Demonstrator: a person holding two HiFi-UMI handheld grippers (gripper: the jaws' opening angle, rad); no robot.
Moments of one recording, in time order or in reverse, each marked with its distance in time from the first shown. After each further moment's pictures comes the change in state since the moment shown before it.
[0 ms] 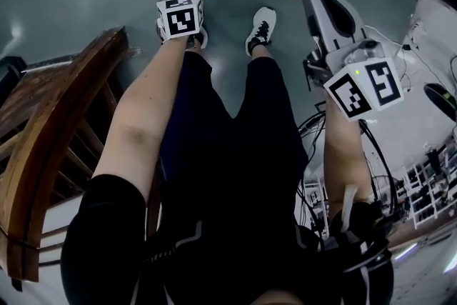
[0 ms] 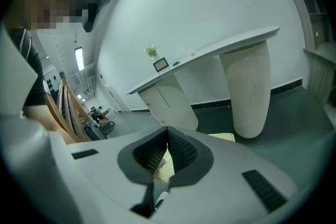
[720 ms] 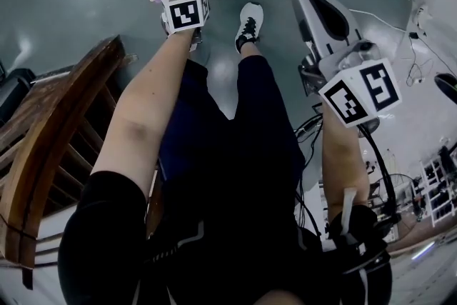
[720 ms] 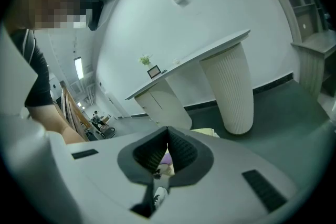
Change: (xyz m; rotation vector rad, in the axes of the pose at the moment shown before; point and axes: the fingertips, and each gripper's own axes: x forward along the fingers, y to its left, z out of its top) left arm 0.017 -0.125 0.021 0.047 -0.013 -0.044; right arm -0.088 -0.064 -0.014 0.063 -0.048 0.008
